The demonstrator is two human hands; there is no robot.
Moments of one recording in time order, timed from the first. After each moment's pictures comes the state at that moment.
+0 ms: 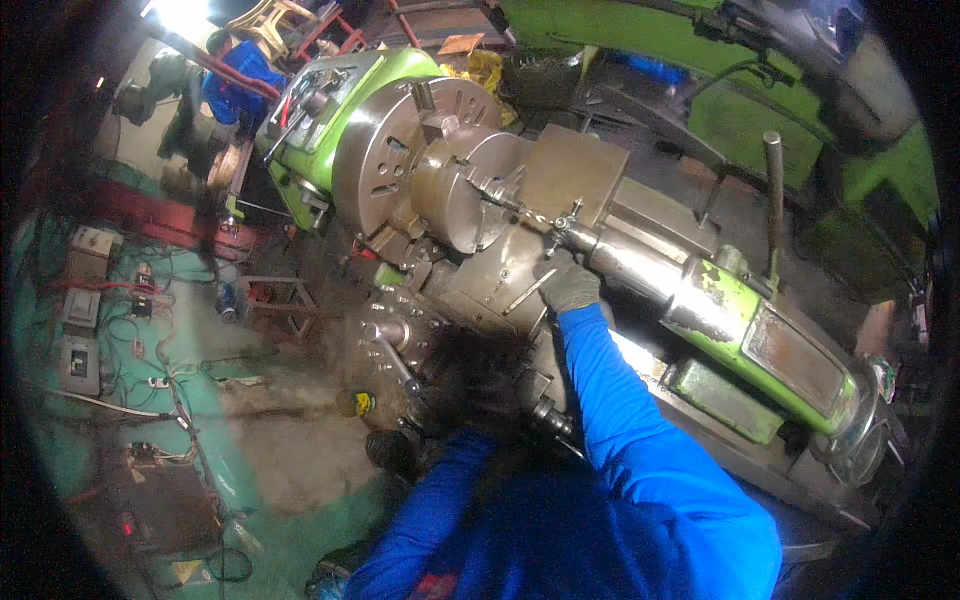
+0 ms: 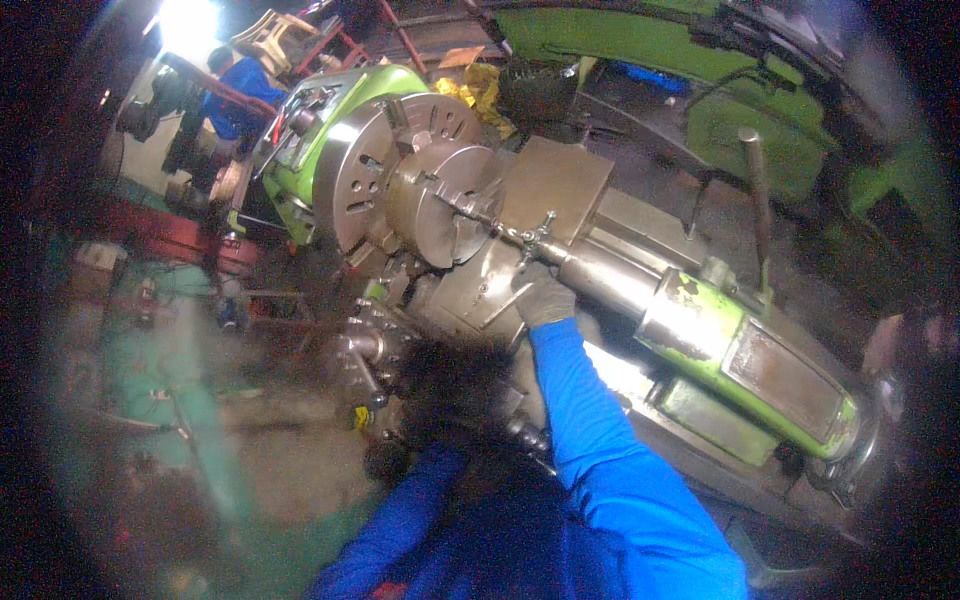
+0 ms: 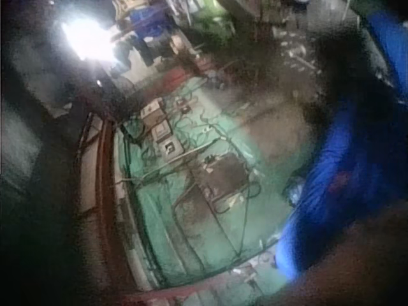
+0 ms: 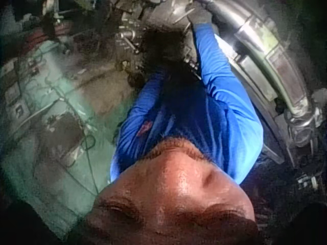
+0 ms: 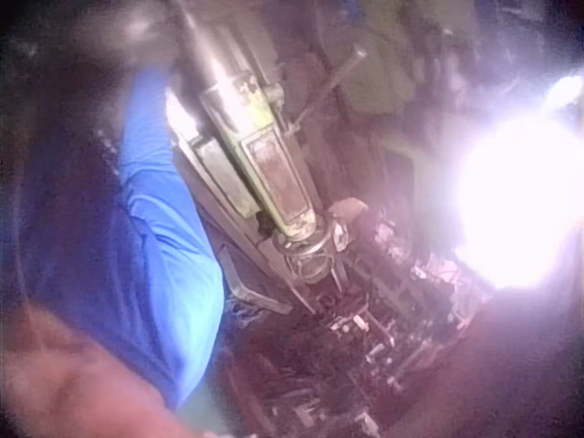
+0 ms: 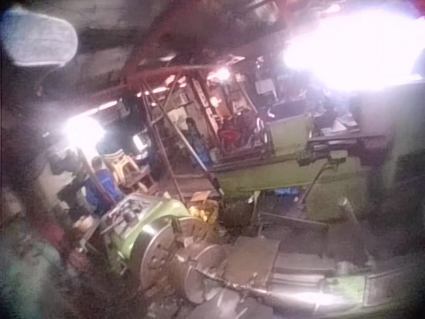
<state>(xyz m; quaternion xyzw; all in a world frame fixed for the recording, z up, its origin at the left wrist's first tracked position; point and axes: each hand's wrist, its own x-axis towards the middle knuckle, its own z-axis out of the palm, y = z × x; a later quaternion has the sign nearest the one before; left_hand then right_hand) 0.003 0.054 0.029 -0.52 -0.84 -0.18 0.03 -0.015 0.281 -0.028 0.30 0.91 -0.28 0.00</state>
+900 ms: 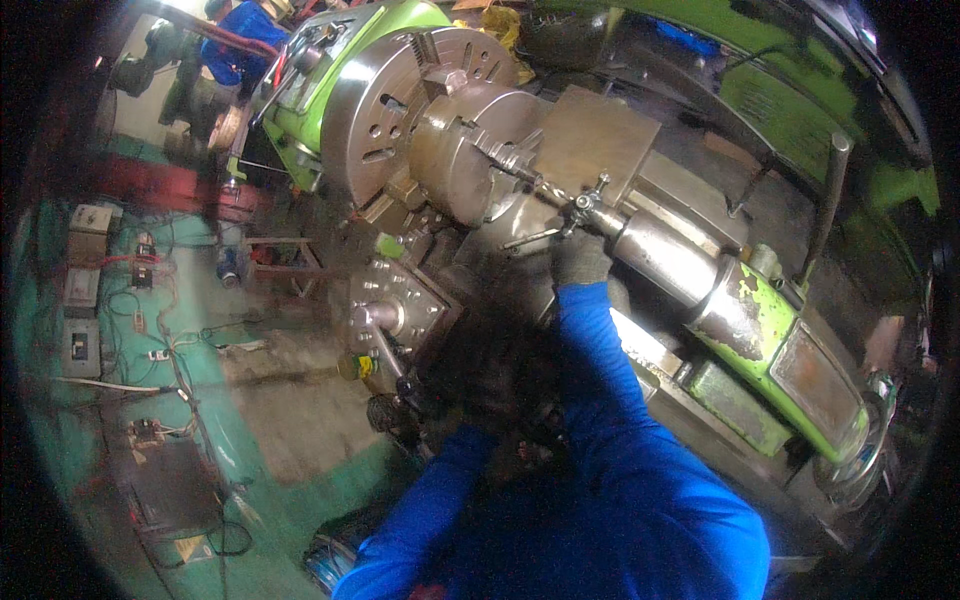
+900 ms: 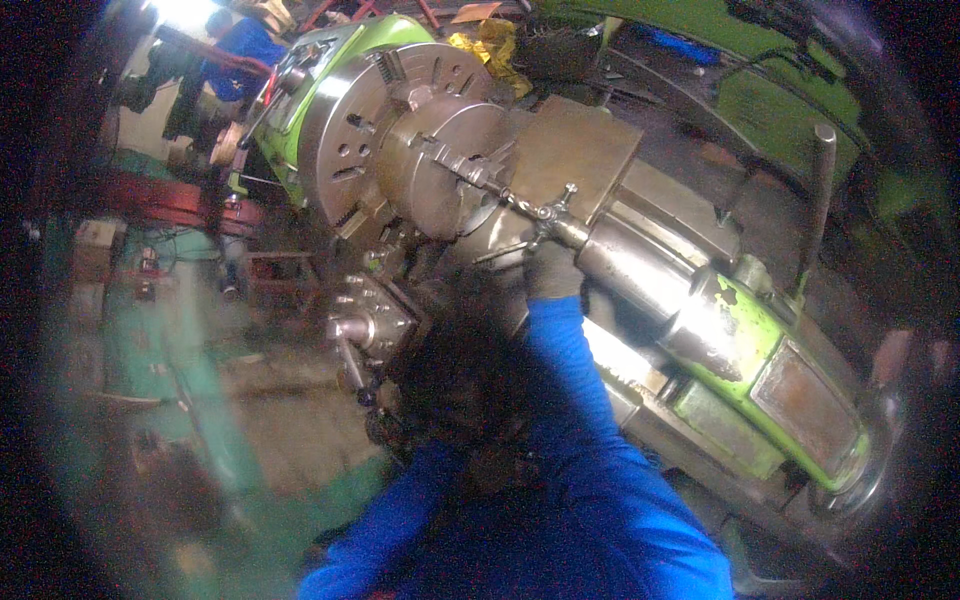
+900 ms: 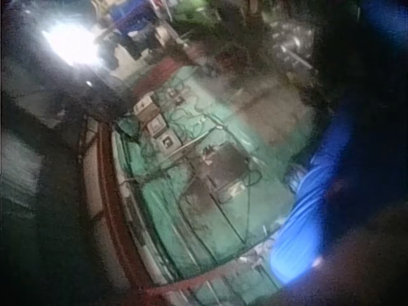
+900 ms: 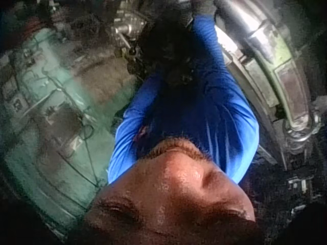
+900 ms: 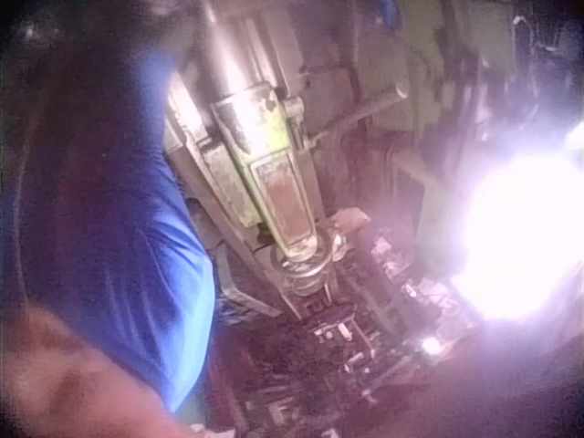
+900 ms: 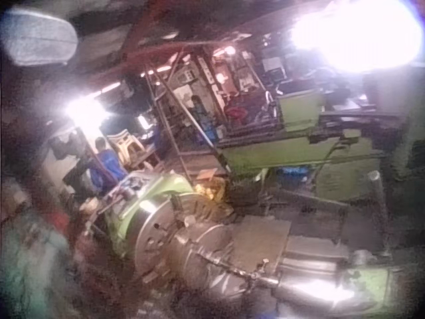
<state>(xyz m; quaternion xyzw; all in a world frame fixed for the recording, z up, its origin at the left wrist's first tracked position) -0.002 0.057 0.025 -0.52 -0.84 -0.17 0.01 -0.055 0.278 -0.098 0.43 0.80 -0.38 -0.17</state>
